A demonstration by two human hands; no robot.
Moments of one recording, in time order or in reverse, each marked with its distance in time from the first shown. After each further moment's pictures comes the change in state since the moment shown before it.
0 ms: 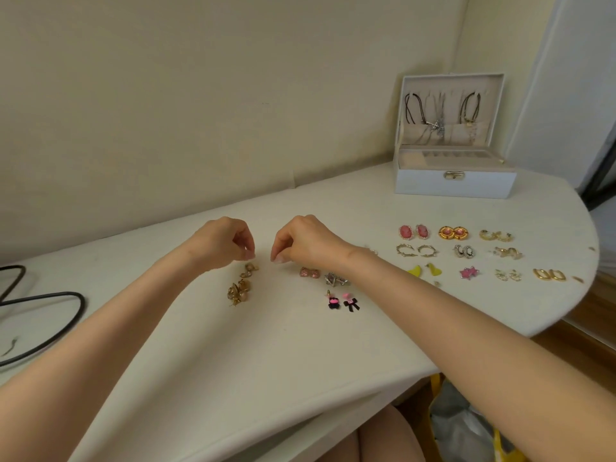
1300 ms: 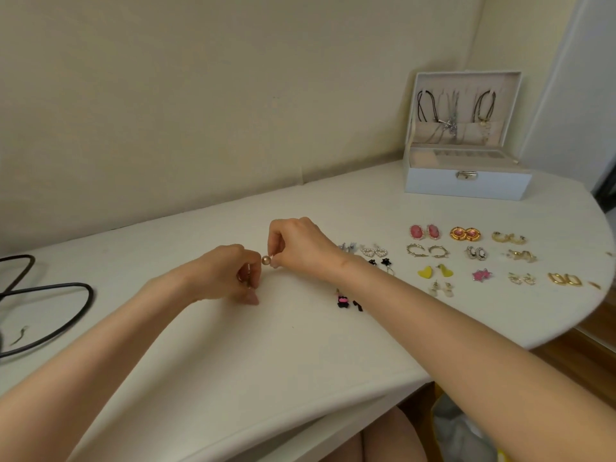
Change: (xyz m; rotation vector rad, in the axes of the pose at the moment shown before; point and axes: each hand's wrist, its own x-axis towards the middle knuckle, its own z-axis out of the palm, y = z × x) left_hand -0.023 -0.019 0.016 0.129 -0.227 0.118; right_hand 0.004 -0.016 0.018 -0.058 0.040 -0.039
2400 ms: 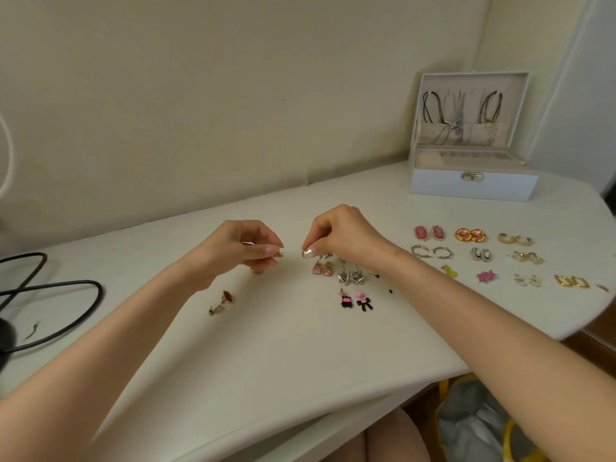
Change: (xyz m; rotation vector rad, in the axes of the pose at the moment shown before) left_hand 0.000 0.011 -0.009 -0.812 0.190 0.065; right_hand -0.026 0.021 -0.039 0.199 0.068 0.120
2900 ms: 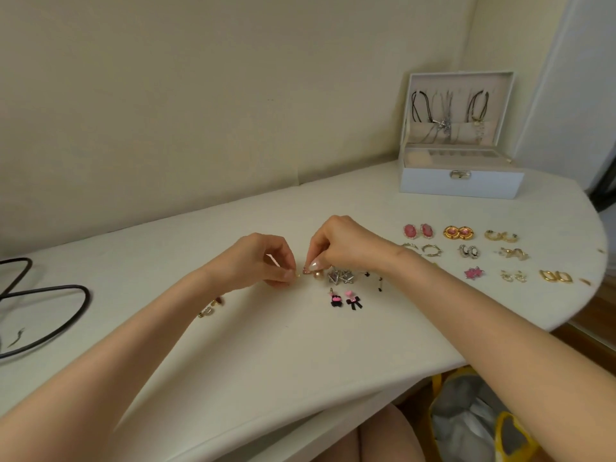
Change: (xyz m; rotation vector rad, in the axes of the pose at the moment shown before) left_hand 0.009 0.004 0.031 0.257 -0.146 0.050; right_hand -0.010 0.008 -0.009 -0.142 -0.188 0.061
